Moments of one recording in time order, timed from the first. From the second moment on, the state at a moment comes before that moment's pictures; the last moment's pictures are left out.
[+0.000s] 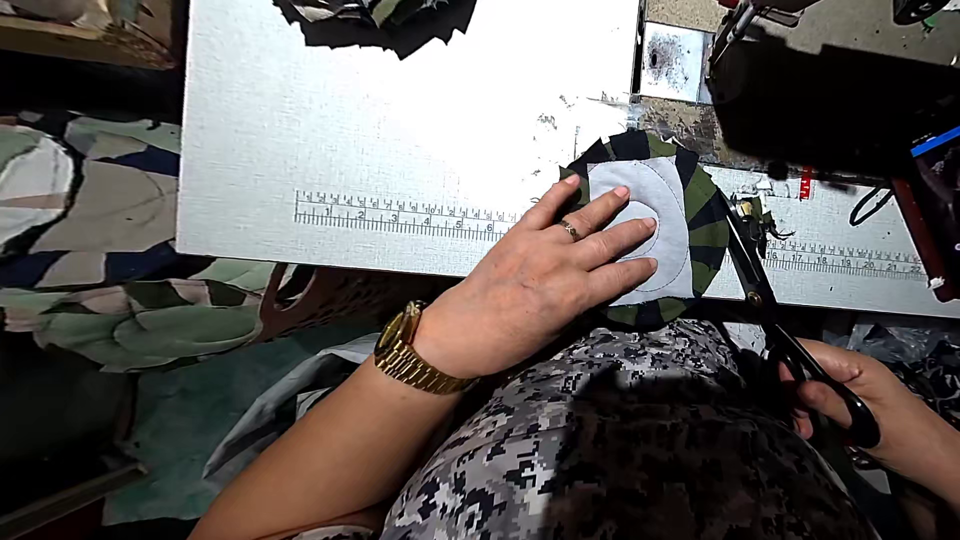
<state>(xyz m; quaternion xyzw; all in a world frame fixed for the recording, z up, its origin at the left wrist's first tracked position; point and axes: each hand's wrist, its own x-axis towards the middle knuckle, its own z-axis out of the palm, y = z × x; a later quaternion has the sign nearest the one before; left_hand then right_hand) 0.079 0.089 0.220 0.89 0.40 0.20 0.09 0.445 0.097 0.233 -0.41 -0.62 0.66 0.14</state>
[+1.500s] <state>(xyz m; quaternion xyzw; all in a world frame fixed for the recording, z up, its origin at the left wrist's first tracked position) 0.104 0.077 0.209 0.89 0.40 0.20 0.04 0.458 0.102 0.228 -0.37 -0.63 0.68 0.09</state>
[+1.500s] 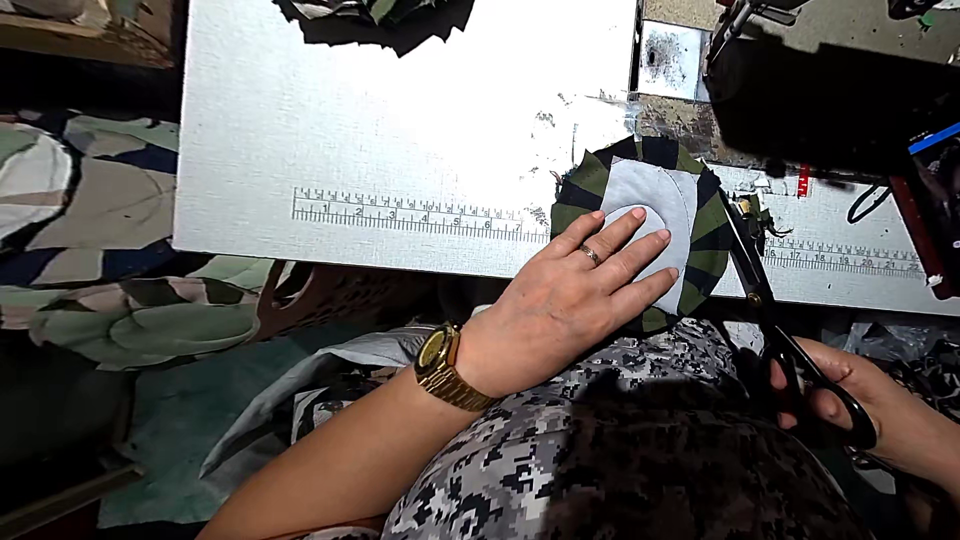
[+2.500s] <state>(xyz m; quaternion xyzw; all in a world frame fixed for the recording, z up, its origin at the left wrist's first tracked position) 0.099 0.081 0.203 0.88 0.36 0.29 0.12 0.463 0.113 0.227 -0.31 -0.65 0.69 0.03</state>
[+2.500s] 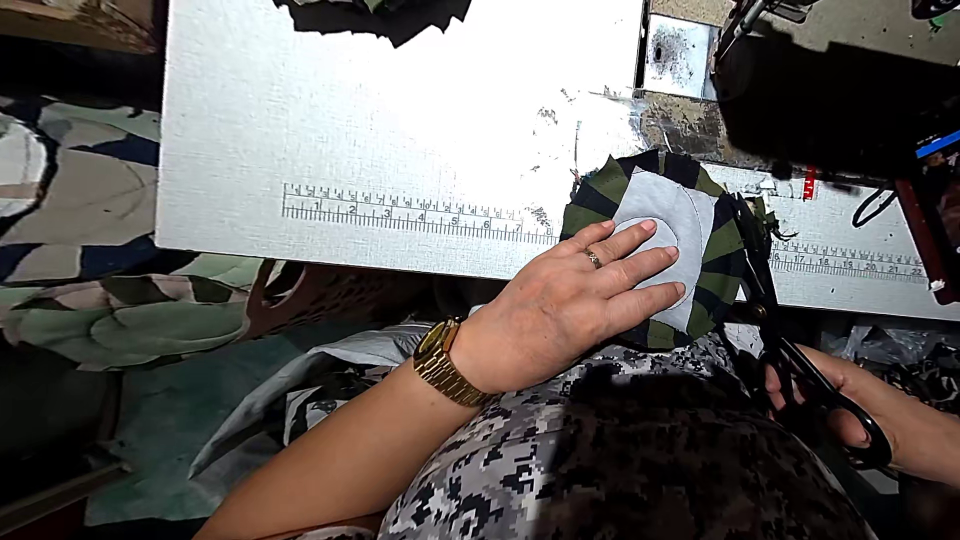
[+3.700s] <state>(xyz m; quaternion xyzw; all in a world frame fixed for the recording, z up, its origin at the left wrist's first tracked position) 0.099 0.075 0.207 0.87 0.40 0.27 0.08 0.464 0.110 0.227 -0.33 -0.68 0.66 0.03</state>
